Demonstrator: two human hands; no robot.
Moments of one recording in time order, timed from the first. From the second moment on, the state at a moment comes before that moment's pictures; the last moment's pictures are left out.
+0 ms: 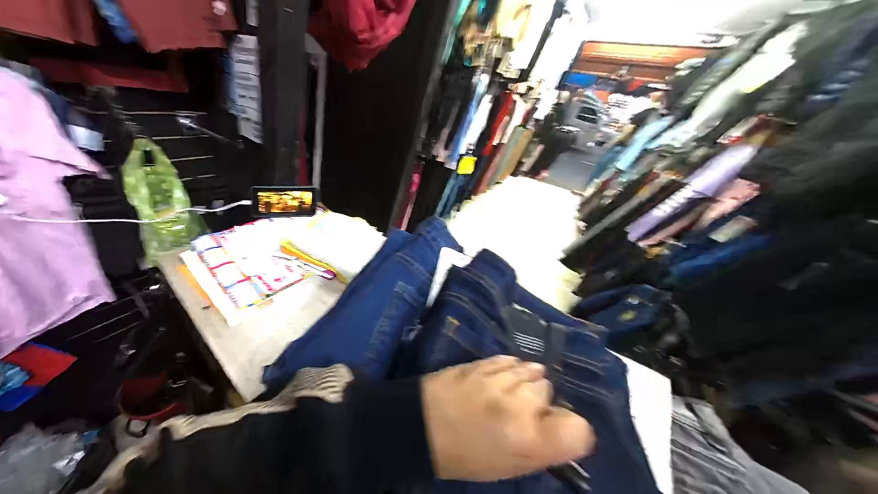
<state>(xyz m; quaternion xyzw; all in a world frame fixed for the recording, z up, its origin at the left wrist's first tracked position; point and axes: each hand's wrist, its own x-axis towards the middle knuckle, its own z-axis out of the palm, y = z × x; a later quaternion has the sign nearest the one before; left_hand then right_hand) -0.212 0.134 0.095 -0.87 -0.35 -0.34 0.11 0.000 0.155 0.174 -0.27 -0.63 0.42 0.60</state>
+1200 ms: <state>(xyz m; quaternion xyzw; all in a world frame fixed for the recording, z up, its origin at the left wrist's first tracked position) -0.213 0.099 0.072 -0.81 -0.44 -0.35 0.15 -0.007 0.198 0.075 -0.25 -0.79 0.27 0.49</state>
